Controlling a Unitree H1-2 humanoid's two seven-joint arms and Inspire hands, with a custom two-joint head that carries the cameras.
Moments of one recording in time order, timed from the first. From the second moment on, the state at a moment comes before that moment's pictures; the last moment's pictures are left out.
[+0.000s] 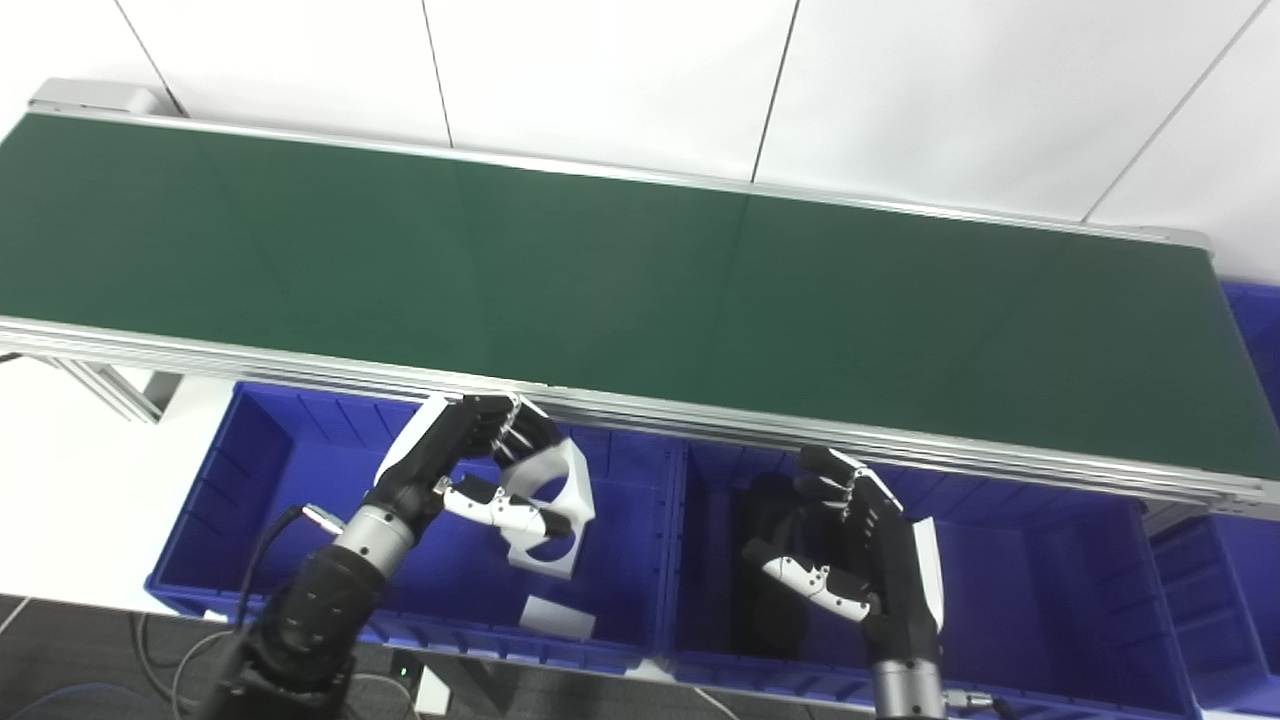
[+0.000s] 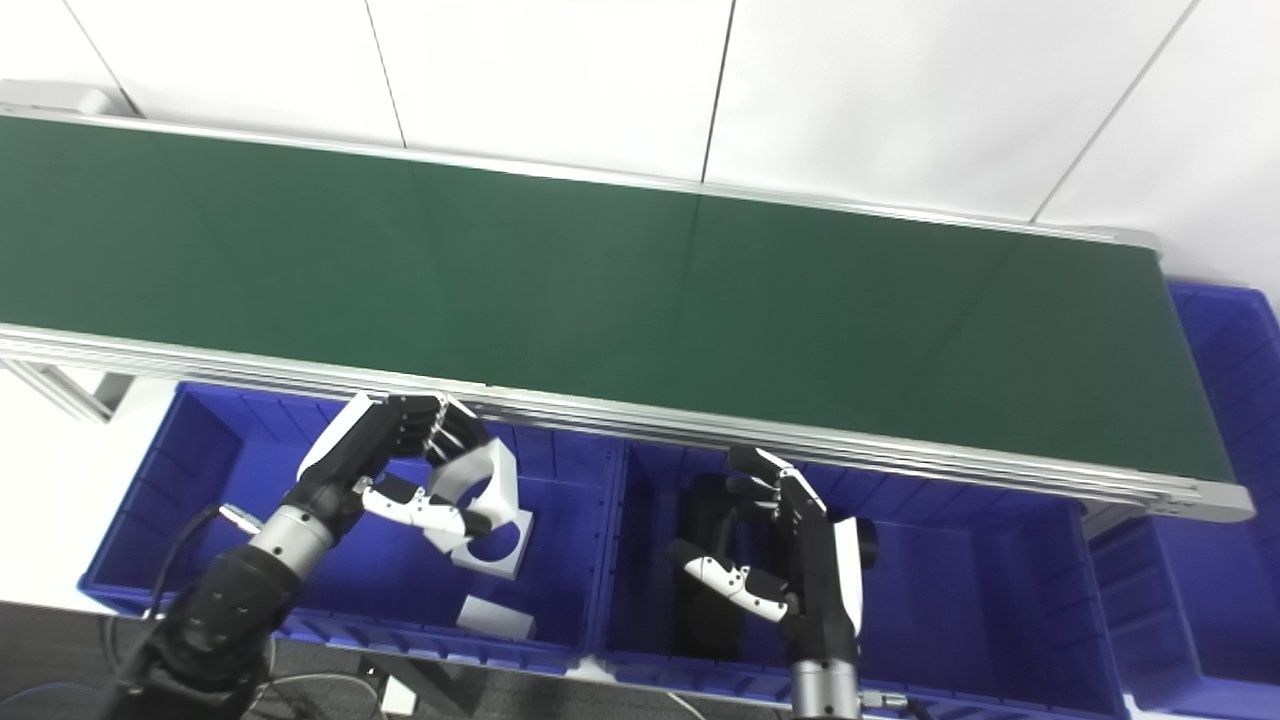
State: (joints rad) left arm 0.12 0.19 -0.15 -0.01 0.27 -0.12 -0.06; right arm 0.19 -0.02 0.17 0.16 -0.23 -0.40 -0.14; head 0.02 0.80
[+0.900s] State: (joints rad) left arm 0.15 0.22 -0.23 -0.13 0.40 0.04 -0.20; right arm 0.21 0.00 0.16 0.14 -0.23 -0.40 -0.14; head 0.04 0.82
